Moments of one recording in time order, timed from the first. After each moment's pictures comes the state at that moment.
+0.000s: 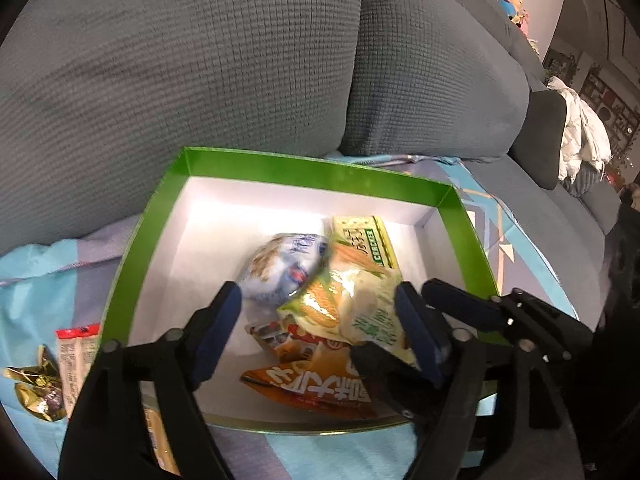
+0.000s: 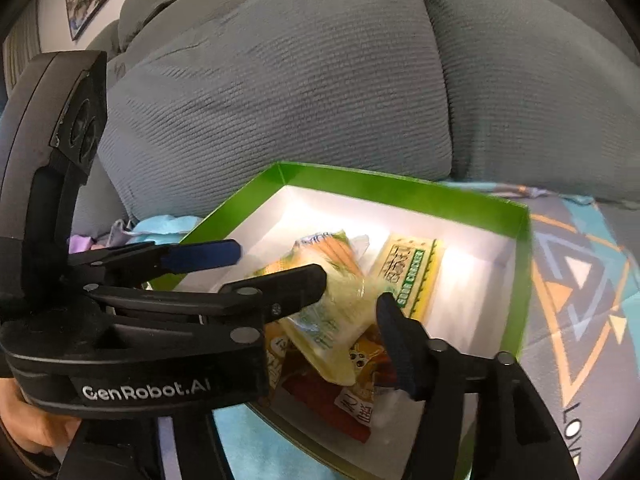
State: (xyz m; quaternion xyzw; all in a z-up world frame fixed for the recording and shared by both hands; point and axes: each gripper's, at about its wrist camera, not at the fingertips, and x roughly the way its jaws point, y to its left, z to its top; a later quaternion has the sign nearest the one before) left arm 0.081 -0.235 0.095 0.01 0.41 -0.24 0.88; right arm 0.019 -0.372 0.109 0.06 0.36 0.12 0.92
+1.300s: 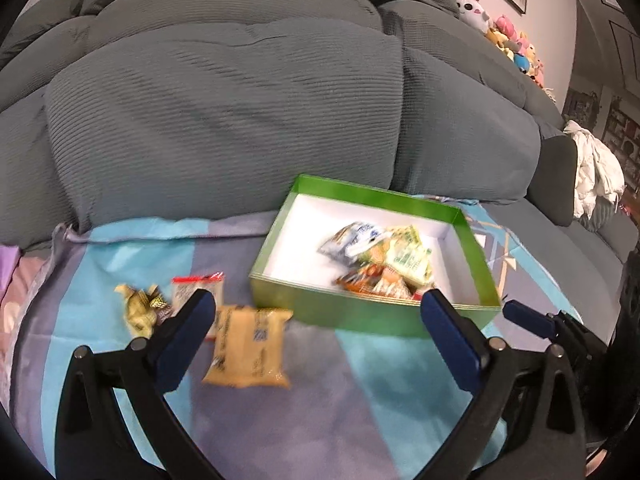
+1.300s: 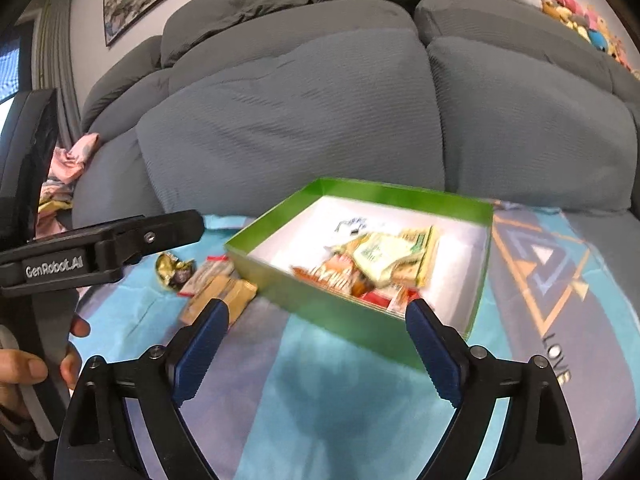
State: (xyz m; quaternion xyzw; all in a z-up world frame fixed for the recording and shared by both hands) left arm -0.039 -0.135 0.128 -0.02 0.32 -0.15 0.93; right arm -0.097 -0.341 0.128 0.05 0.30 0.13 0.94
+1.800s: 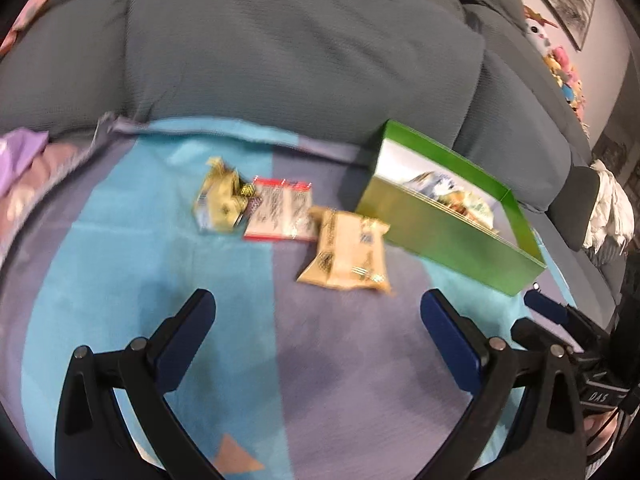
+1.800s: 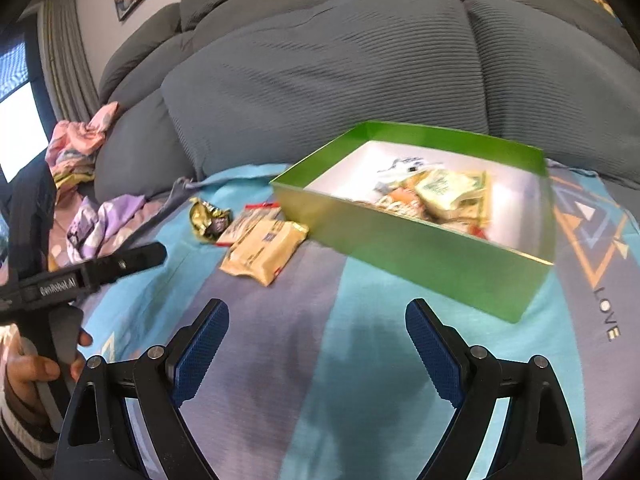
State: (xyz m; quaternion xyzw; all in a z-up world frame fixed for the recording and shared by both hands) left arm -0.072 -0.031 0.065 -0.11 0.38 -0.11 0.91; right arm -0.102 -0.296 0.097 0.05 0.36 0.17 0.91
